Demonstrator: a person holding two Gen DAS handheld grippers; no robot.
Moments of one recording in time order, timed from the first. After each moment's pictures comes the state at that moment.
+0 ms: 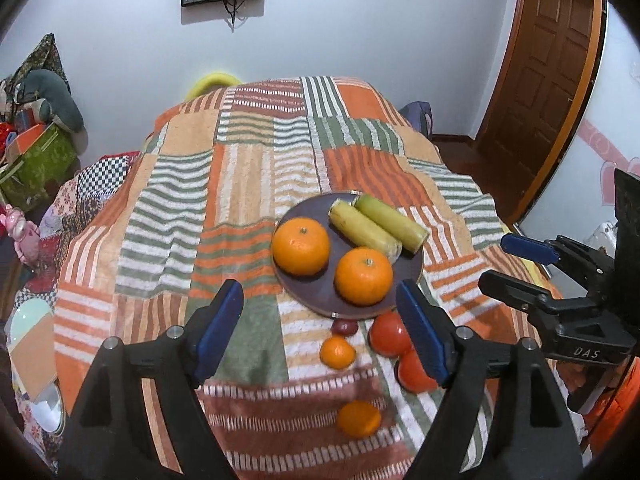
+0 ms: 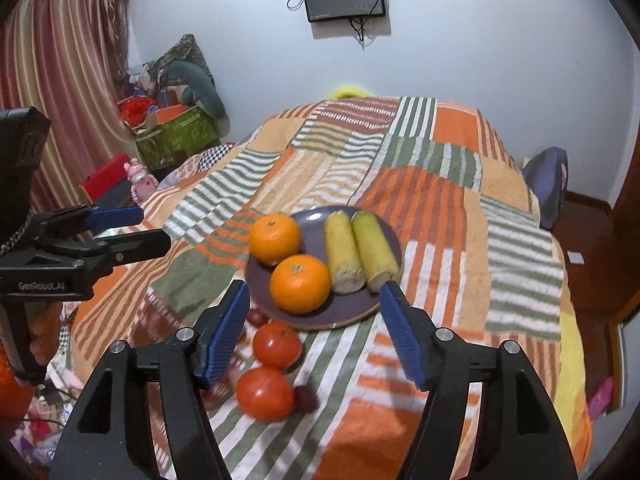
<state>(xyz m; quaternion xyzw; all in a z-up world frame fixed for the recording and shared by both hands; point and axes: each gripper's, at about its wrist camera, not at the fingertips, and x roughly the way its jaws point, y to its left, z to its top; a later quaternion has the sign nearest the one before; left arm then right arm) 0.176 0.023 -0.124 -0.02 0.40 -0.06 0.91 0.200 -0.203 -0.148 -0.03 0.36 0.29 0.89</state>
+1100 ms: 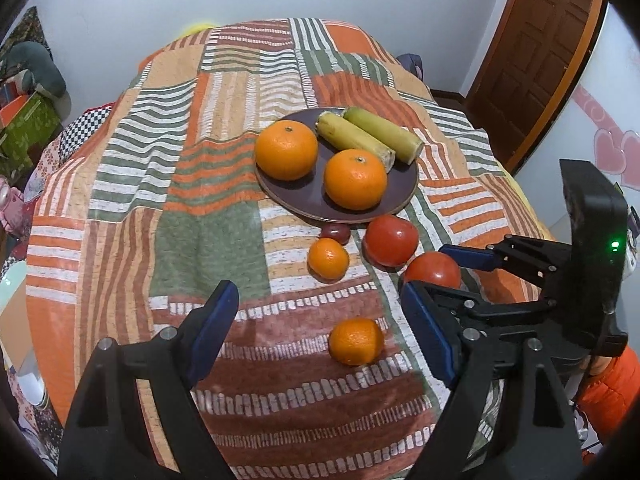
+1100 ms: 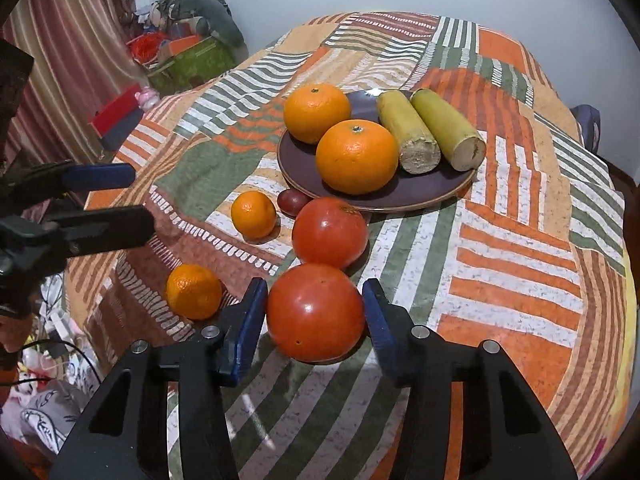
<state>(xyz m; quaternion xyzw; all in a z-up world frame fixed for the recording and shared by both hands) 0.146 0.016 -0.181 -0.02 0.48 -0.09 0.87 0.169 -0.171 -0.224 -0.06 0.46 0.32 0.83</state>
